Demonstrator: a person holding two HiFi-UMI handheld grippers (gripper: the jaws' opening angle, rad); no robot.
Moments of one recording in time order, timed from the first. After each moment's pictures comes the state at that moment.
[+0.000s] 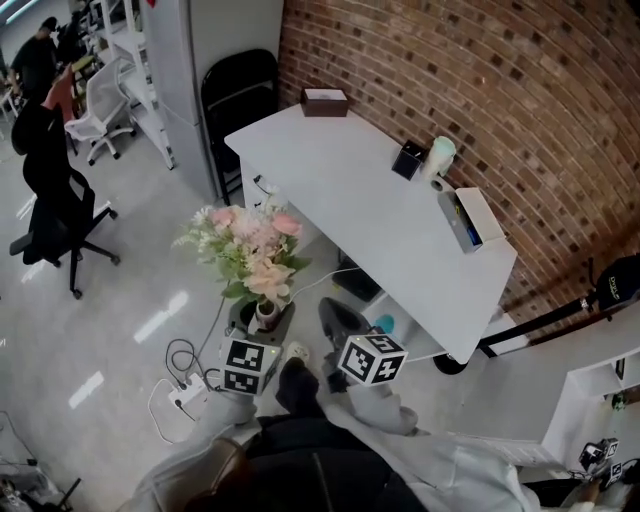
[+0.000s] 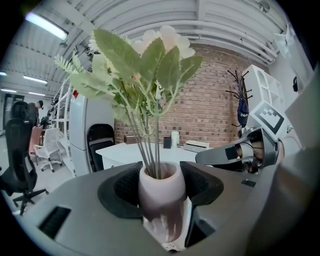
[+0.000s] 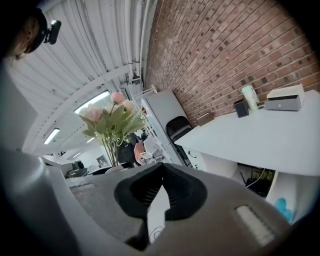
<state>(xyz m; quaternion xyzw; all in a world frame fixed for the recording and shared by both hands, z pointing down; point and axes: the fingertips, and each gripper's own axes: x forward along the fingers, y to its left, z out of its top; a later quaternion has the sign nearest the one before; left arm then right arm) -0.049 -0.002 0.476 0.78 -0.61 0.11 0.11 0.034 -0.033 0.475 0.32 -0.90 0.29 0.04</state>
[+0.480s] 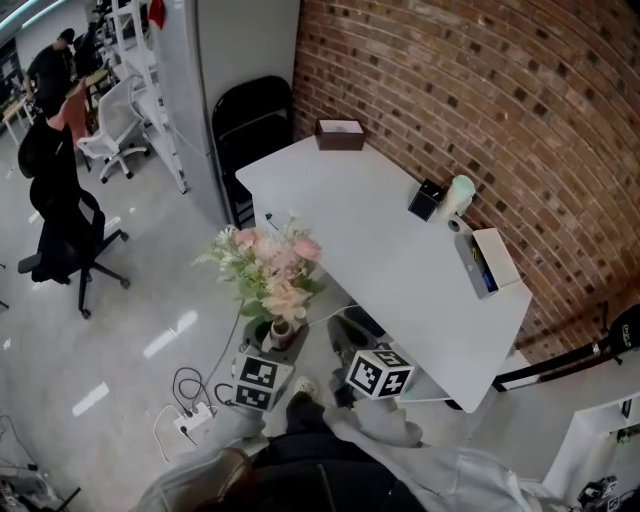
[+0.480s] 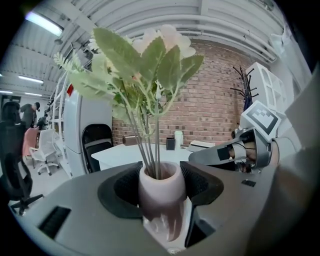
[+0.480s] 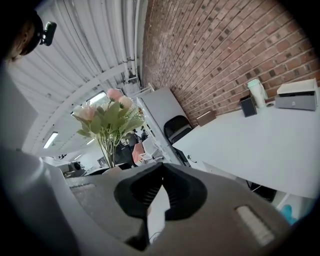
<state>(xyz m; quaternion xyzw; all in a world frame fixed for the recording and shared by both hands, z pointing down) -0.071 -0.098 0.472 0.78 -0.60 0.12 0.11 0.000 -0.135 0.475 0.31 -0.90 0.30 0.04</state>
